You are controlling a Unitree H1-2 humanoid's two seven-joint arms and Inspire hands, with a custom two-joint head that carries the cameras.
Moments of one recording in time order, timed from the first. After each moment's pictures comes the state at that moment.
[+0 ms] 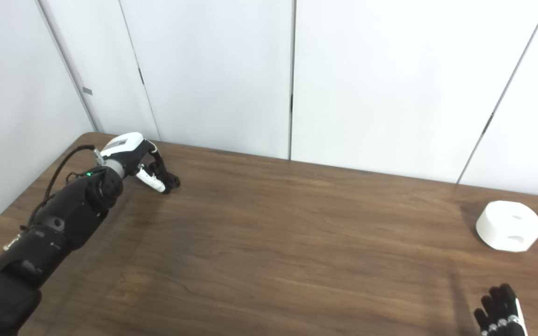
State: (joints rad) left arm -0.64 0.65 -0.29 0.61 0.61 0.26 -0.13; right arm 0.31 -0.15 -0.10 -0.23 0.31 -0.20 0.15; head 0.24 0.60
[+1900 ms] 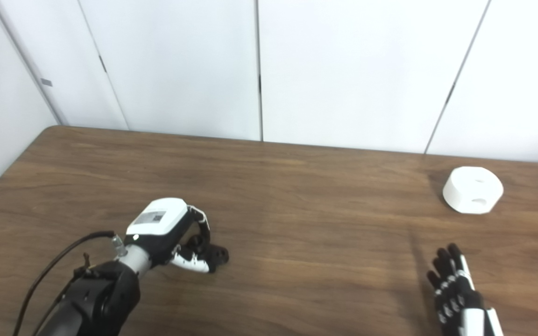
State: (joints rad) left arm -0.11 0.36 -0.33 -0.45 1.08 0.45 -0.56; right arm 0.30 -0.14 -0.05 -0.27 0.25 -0.10 0.10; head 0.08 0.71
